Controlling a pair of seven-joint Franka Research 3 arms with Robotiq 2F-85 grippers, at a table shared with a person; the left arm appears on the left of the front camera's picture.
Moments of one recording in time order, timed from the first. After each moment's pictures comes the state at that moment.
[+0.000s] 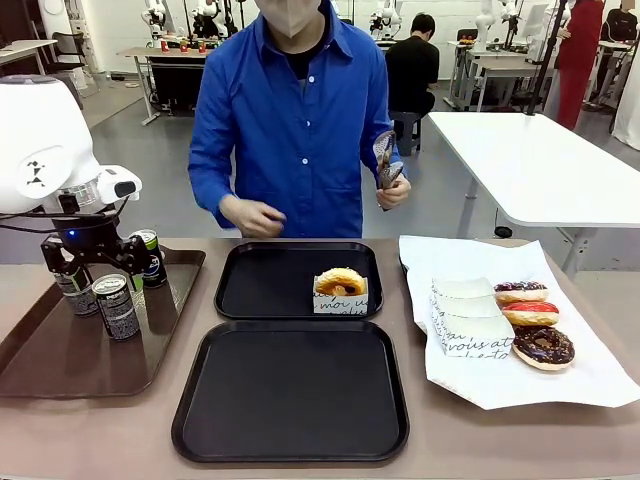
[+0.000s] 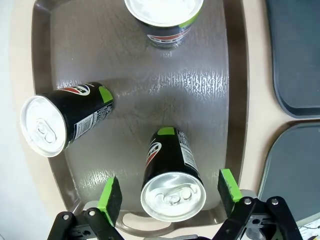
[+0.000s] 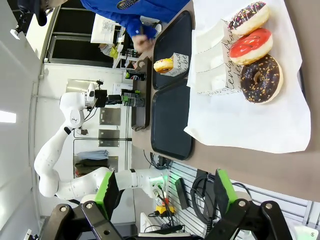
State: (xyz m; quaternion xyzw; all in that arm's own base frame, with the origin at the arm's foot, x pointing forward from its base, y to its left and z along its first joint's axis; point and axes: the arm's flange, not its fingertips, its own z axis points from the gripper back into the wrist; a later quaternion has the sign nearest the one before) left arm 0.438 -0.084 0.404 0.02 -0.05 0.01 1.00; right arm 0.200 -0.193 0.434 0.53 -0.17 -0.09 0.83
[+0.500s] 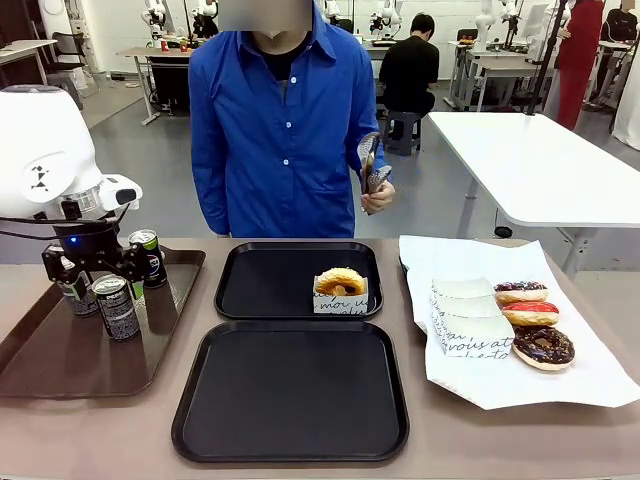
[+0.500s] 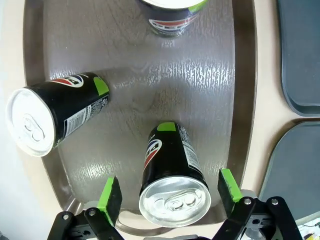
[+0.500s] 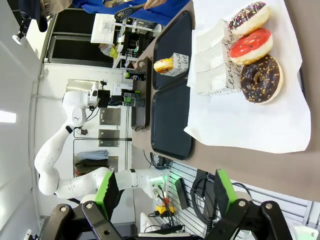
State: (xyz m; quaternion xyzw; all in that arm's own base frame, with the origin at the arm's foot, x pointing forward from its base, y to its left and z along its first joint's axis) left arm 0.439 -0.081 0.392 0.01 -0.02 0.03 1.00; right arm 0.200 -0.193 0.434 0.53 -0.17 -0.09 0.83
